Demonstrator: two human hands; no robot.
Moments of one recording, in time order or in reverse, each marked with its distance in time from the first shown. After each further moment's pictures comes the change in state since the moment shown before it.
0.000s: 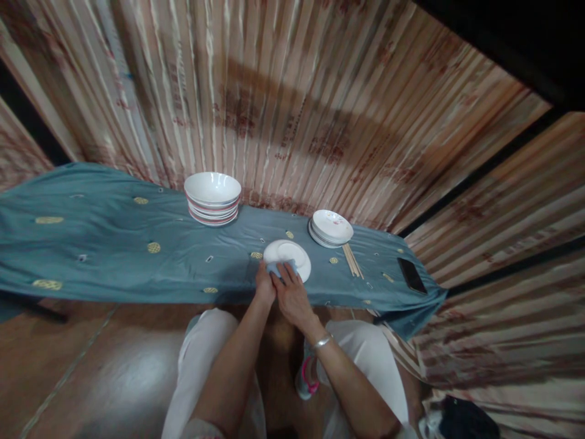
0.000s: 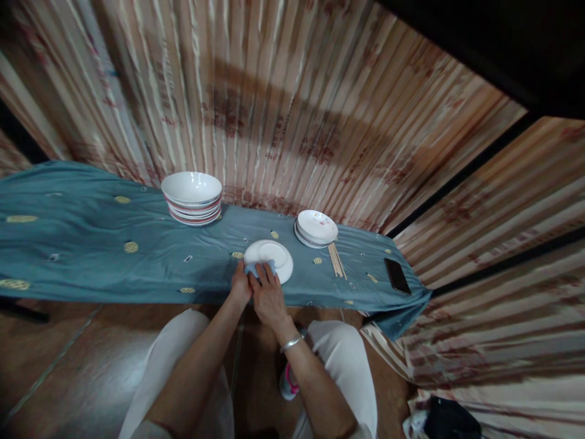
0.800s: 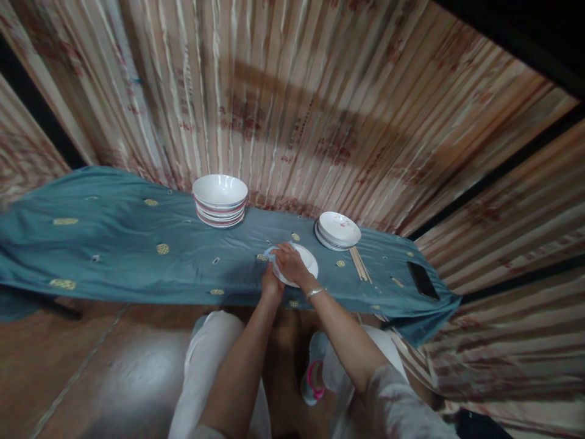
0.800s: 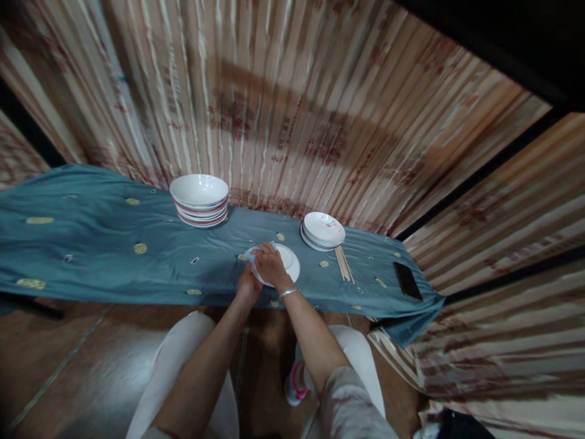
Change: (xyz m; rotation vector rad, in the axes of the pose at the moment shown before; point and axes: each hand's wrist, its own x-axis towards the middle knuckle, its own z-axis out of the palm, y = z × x) left_hand -0.005 0.006 0.009 -0.146 -0.011 -0.057; right_hand 0.099 0.029 0.000 0.063 -0.053 -0.021
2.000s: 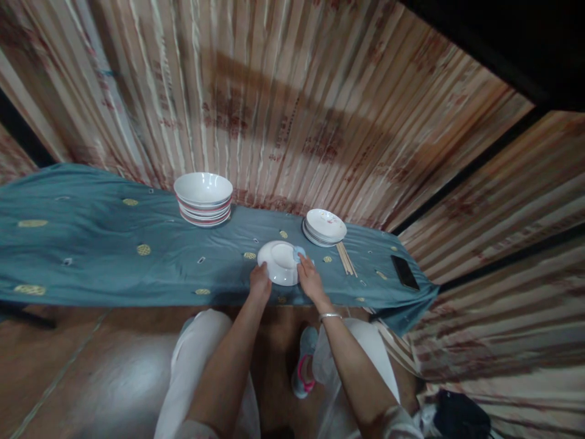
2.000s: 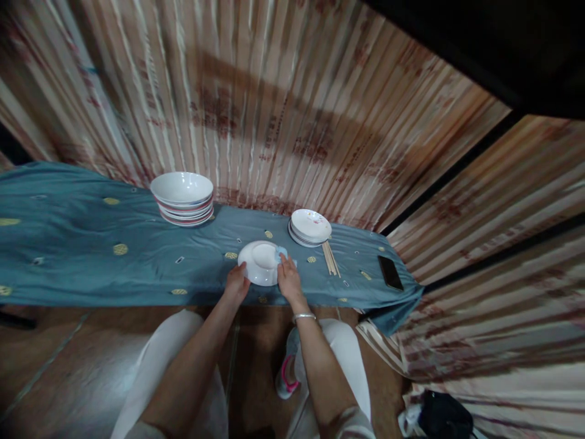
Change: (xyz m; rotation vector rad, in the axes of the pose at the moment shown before) left_hand -0.014 0.000 0.008 0.142 0.068 0.088; right_hand -0.083 0.074 0.026 0.328 0.229 0.439
